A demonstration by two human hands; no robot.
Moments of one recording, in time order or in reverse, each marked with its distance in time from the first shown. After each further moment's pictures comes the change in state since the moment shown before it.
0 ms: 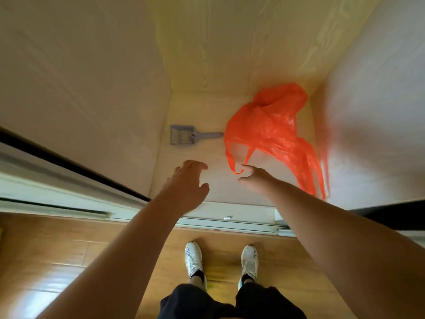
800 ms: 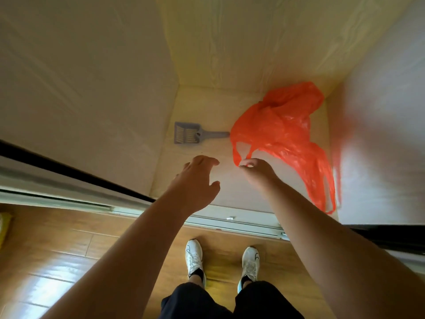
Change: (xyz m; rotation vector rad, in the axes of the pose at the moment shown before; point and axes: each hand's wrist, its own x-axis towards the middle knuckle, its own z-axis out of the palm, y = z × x) left_hand 0.029 0.008 0.004 -0.044 0.051 0.048; right_hand 0.041 -0.020 0.003 0.132 0.186 -0.092
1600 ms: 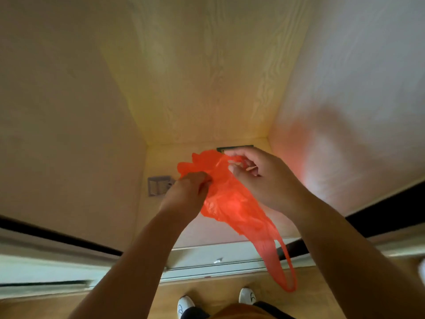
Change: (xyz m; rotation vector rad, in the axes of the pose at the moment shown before) left_hand 0.013 0.081 -0.044 -0.046 0.243 0.305; right_hand -0.196 -0.081 -0.164 0.057 0.334 -0.624
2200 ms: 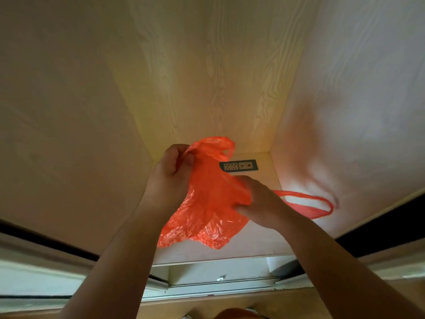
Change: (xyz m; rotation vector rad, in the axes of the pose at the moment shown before) left_hand -0.004 0.063 -0.087 -0.559 0.295 -0.113; right_hand 0.009 0.054 0.018 -0.210 -0.286 0.227
